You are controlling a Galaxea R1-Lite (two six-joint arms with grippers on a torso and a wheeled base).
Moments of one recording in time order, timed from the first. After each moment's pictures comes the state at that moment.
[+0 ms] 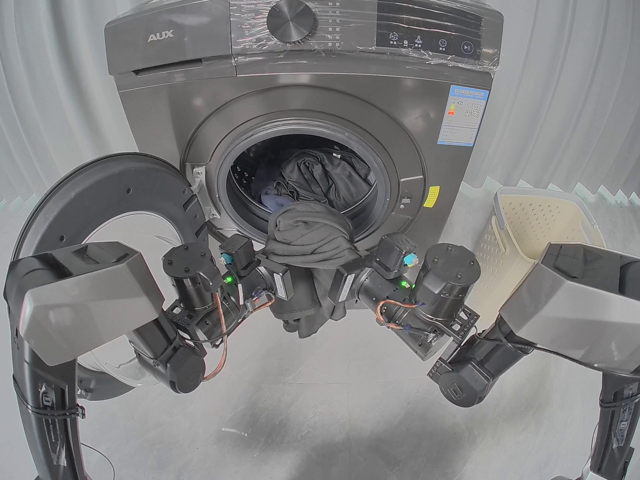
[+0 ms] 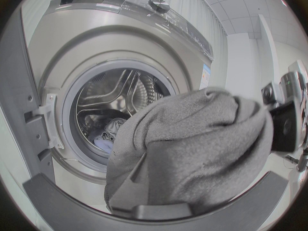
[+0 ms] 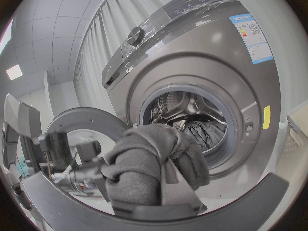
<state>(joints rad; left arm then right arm) -0.46 2.26 -0.84 -1.55 -0.11 -0.04 0.73 2.24 -0.95 -1.47 -0.10 0.17</state>
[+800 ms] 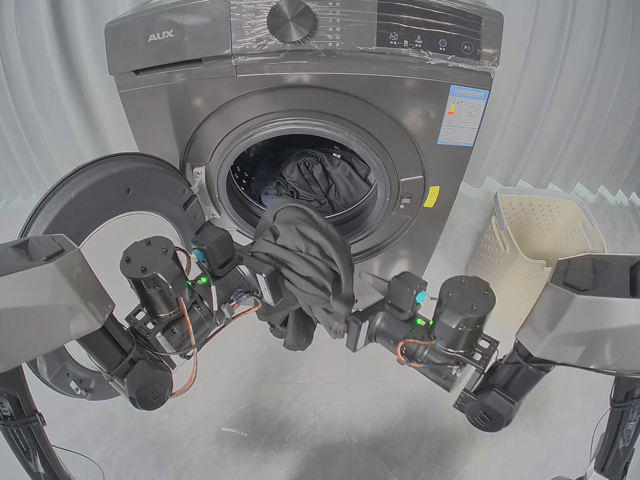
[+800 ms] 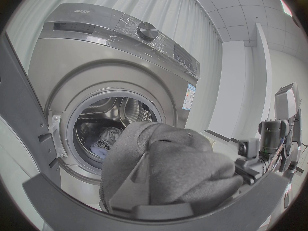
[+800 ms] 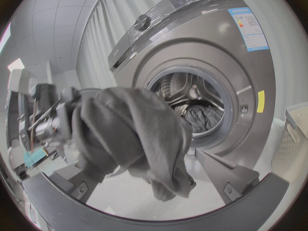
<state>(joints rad) -0.51 2.03 -0.64 -1.55 -0.13 -0.06 0.74 2.19 -0.72 -1.49 -0.04 0.13</state>
